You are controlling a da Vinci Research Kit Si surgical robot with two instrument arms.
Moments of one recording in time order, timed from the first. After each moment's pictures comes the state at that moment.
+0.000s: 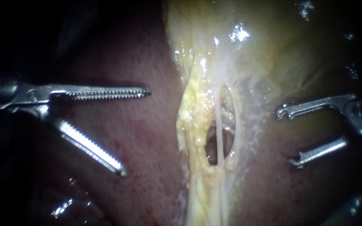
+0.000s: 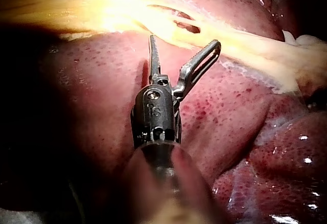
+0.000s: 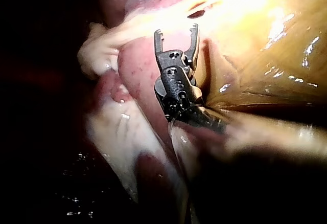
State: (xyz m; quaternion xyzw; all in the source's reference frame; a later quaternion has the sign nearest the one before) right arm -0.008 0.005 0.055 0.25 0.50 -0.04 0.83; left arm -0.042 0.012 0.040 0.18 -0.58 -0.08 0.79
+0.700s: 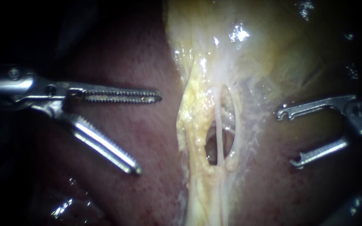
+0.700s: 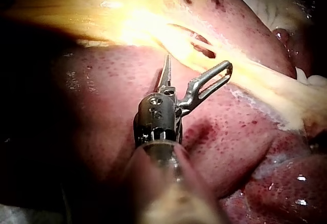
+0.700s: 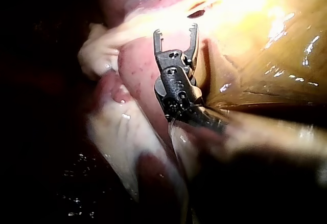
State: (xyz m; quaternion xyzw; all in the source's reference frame) right arm -0.007 0.005 0.055 0.25 0.49 -0.03 0.83; left arm -0.044 0.014 0.041 0.23 -0.51 -0.14 0.81
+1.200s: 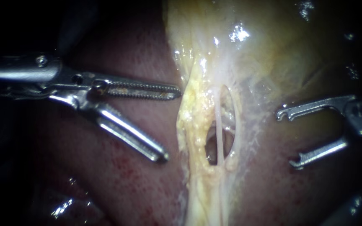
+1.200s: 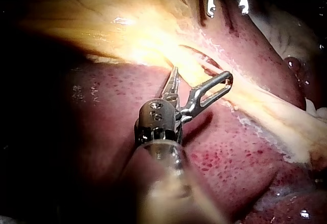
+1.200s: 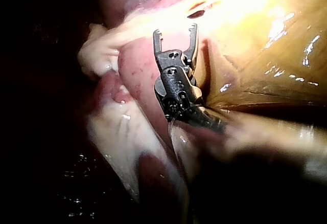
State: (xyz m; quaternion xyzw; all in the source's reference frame) right arm -0.007 0.005 0.055 0.25 0.49 -0.03 0.83; left arm -0.048 0.016 0.042 0.25 -0.49 -0.18 0.81
